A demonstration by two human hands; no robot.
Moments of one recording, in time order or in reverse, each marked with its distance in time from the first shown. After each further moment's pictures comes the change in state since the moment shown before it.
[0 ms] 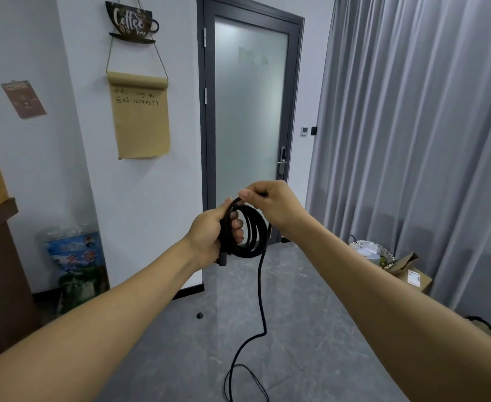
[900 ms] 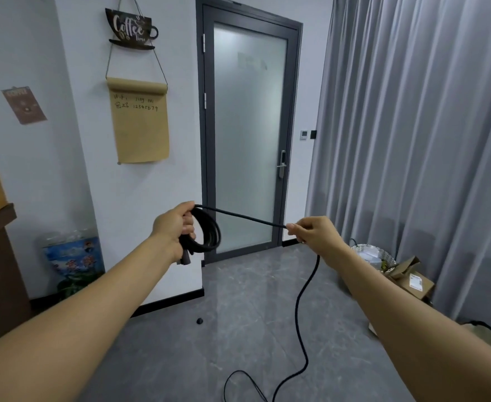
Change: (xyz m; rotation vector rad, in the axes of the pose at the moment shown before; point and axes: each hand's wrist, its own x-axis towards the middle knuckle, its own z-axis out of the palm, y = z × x) left_hand 0.023 0.018 -0.047 -0.151 0.425 0.009; right_hand -0.012 0.087 -0.058 -0.169 0.137 0.302
